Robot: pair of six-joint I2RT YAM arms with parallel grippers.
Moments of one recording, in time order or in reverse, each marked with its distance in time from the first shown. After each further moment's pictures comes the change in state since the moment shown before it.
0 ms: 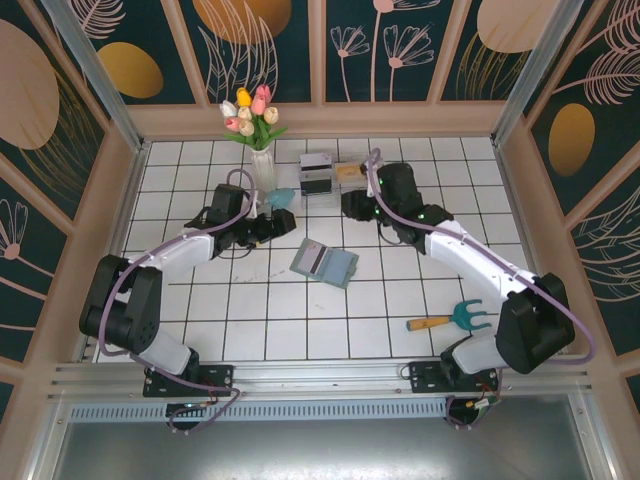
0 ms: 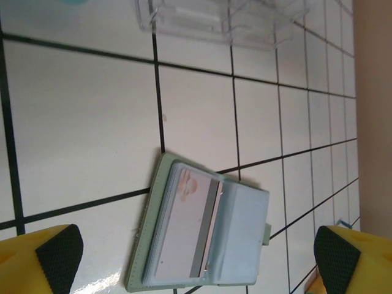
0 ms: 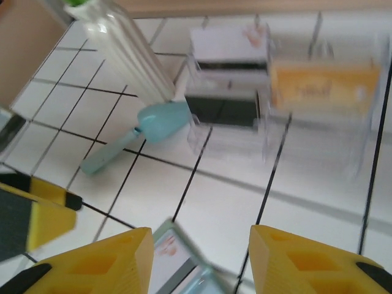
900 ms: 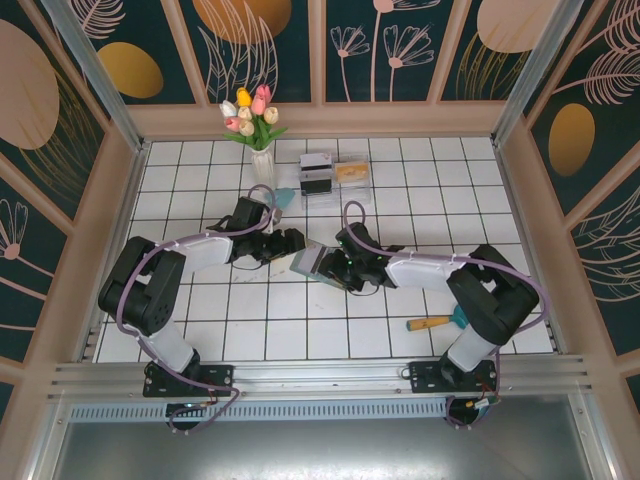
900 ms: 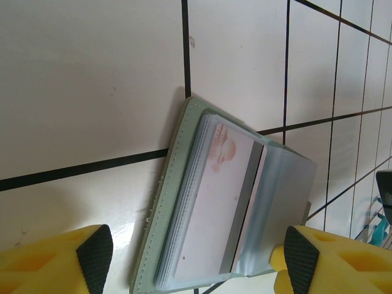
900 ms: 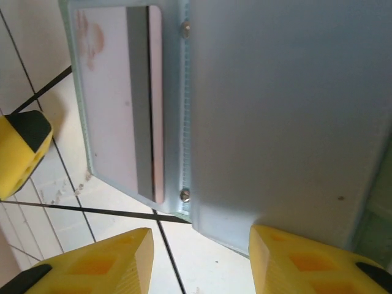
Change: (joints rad) left arm -0.090 0.133 -0.016 0.022 -0.013 -0.021; right arm 0.219 0.230 -0.252 0.119 -0.112 0.784
